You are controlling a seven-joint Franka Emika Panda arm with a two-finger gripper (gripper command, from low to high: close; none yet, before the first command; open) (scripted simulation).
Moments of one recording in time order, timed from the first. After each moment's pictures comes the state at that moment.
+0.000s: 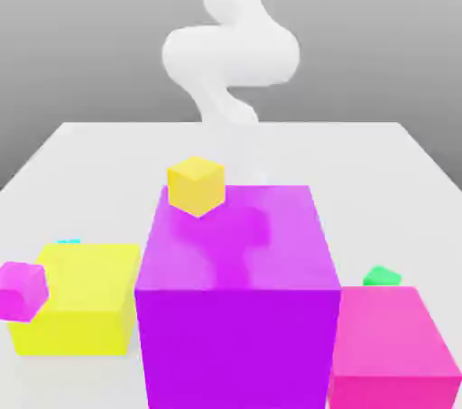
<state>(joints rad) -0.05 -0.75 -0.01 -2.33 0.02 2.33 0.89</state>
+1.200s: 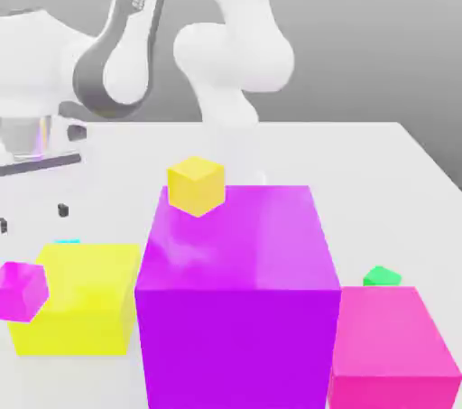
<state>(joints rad) -0.75 -0.07 -0.09 -2.78 0.10 2.80 2.44</state>
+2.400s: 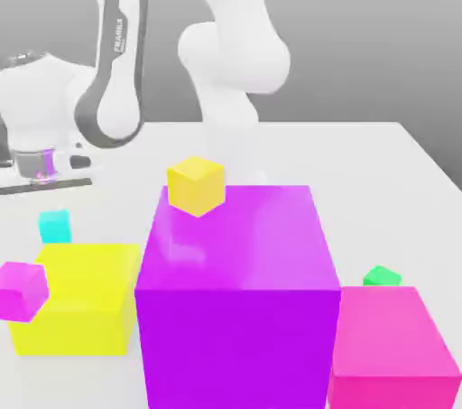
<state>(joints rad) -0.85 0.01 -0.09 -2.77 0.06 2.77 2.57</state>
